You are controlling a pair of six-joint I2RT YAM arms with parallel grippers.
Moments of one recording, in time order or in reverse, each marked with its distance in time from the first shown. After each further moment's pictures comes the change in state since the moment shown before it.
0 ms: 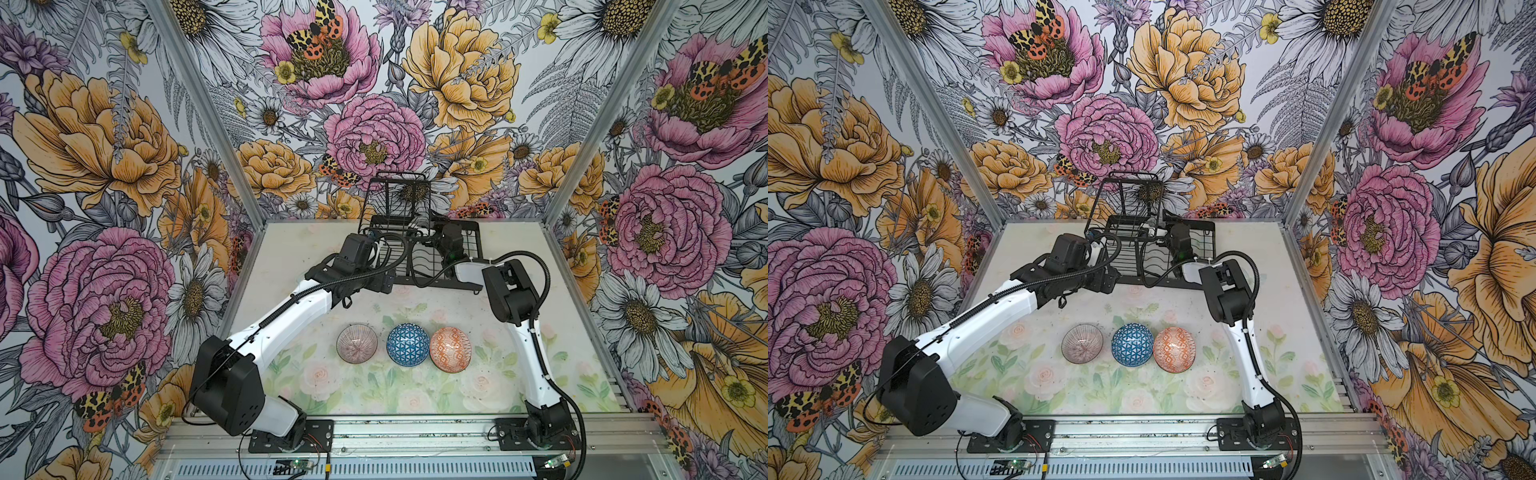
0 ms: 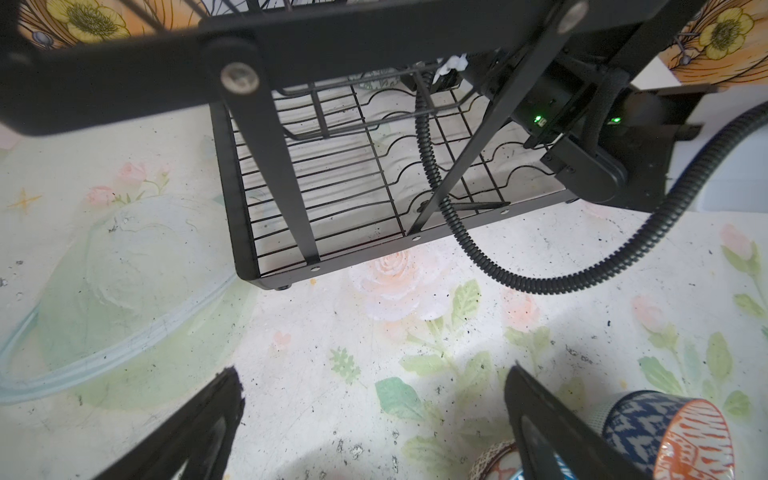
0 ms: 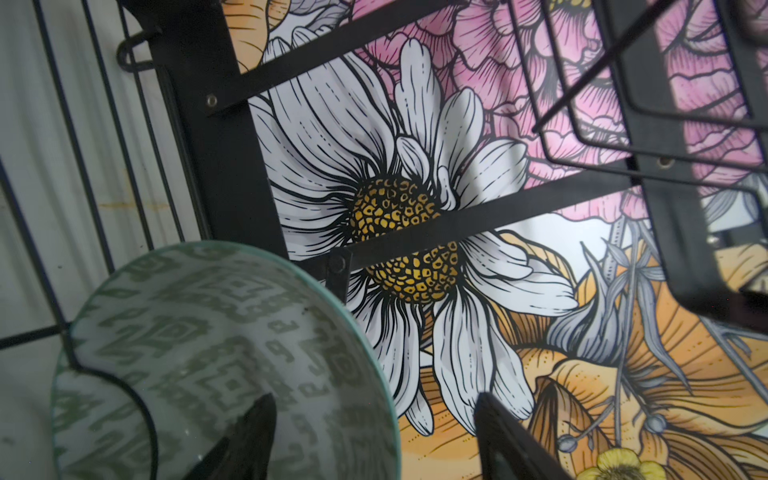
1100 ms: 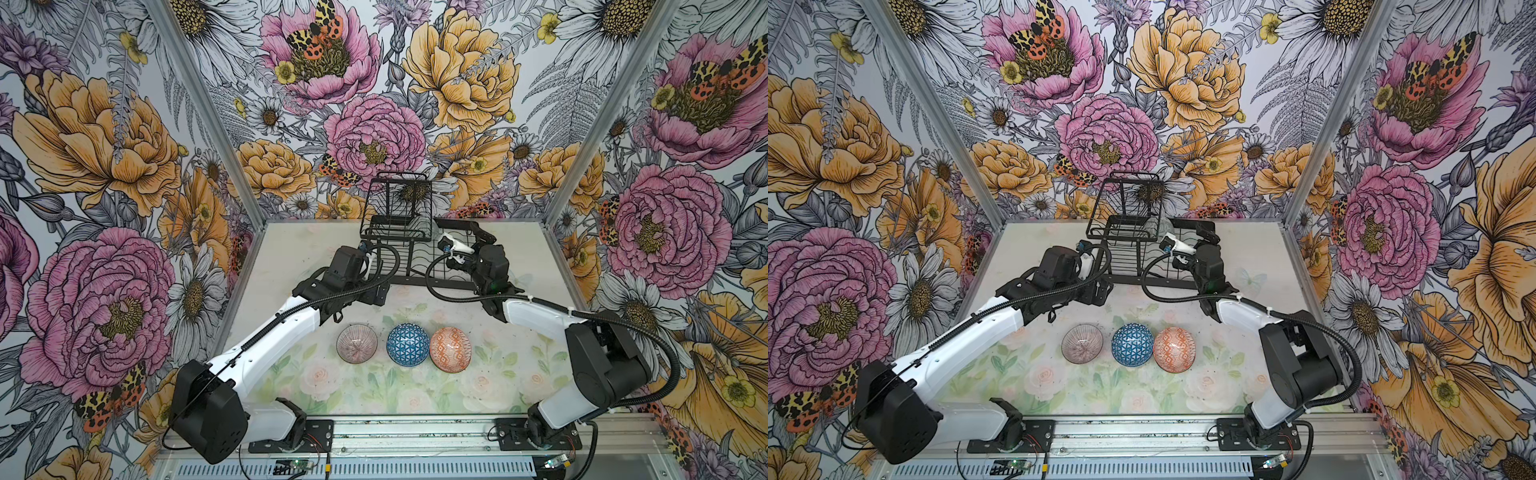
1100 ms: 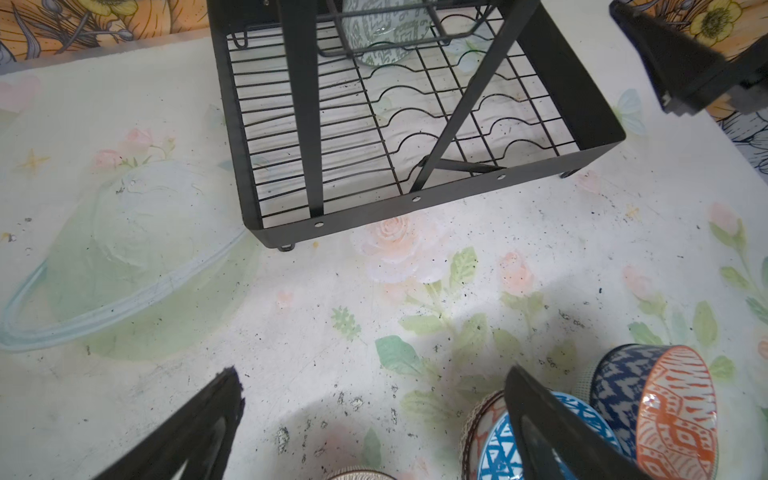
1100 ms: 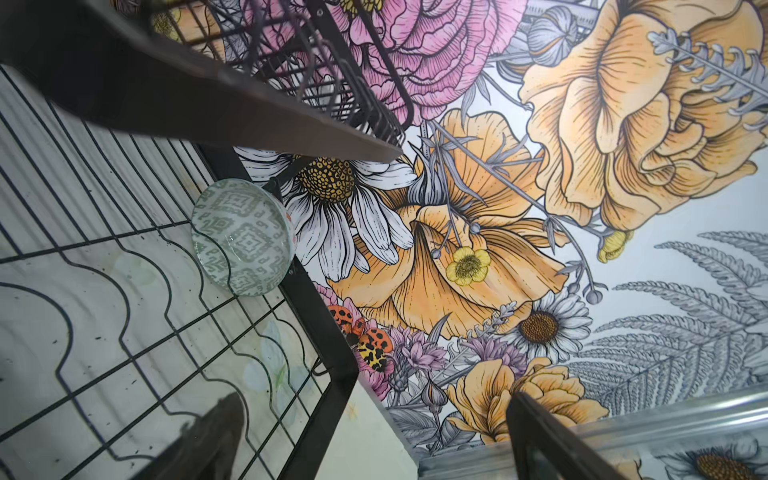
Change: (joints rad) left arm -0.021 -0.150 -0.132 -0.013 -0.001 -0.021; right arm 0.068 -0.929 -0.811 -0.196 0.225 0.318
